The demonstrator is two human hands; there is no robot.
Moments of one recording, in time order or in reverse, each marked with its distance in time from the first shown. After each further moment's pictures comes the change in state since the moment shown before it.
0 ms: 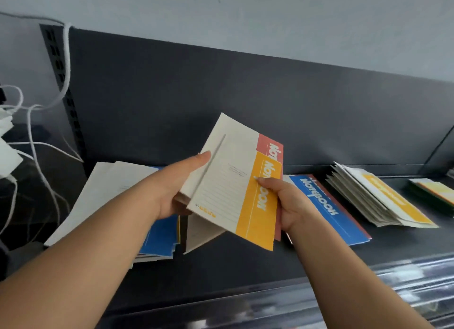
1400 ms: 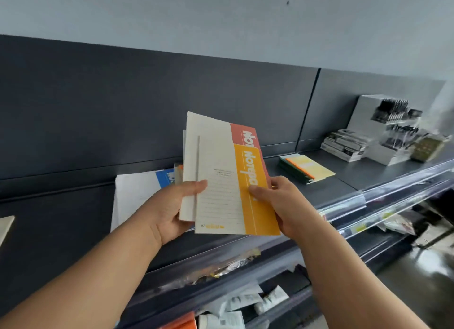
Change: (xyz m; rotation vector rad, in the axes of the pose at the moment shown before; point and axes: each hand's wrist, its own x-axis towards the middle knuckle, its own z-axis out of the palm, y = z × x) left_hand 0.027 -0.007 0.356 -0.352 -0.254 0.000; right_hand -0.089 -0.098 -0.327 -0.425 0.273 -0.359
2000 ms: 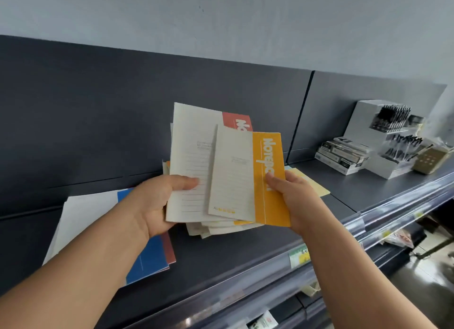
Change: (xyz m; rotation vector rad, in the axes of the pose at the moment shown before) left_hand 0.098 0.033 0.043 -0.006 0.006 -0.012; right_hand 0.105 -0.012 -0.074 0.156 0.080 0.016
